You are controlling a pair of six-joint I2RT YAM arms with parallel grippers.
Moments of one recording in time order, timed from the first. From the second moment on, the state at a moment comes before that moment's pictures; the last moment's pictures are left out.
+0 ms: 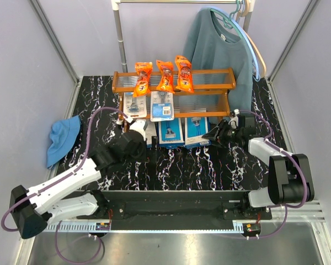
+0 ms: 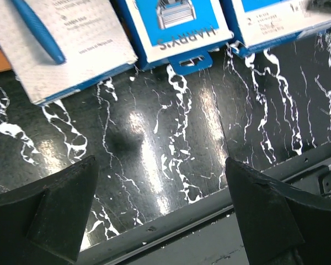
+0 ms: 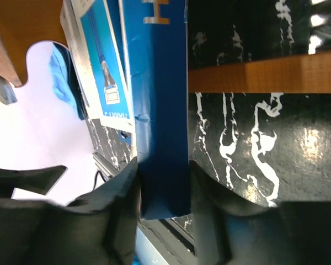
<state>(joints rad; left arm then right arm) -0.86 0.98 0.82 -0.56 -0.21 -0.60 0.07 1.42 0.65 0.00 -0.70 0.78</state>
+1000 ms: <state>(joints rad) -1.10 1.74 1.16 -0.15 -0.02 -0.47 0.07 1.42 0.66 0.03 -0.69 0.80</state>
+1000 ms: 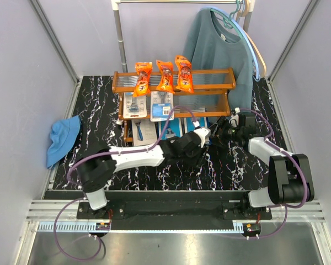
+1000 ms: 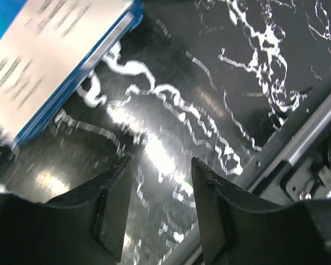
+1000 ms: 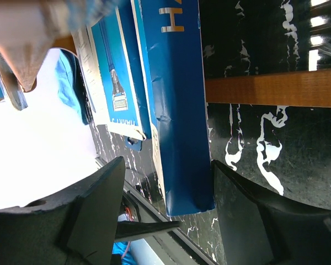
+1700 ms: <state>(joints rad) -1.04 1.95 1.32 -0.12 -0.03 -0.45 0.07 1.39 0.67 0.00 -0.69 0.80</state>
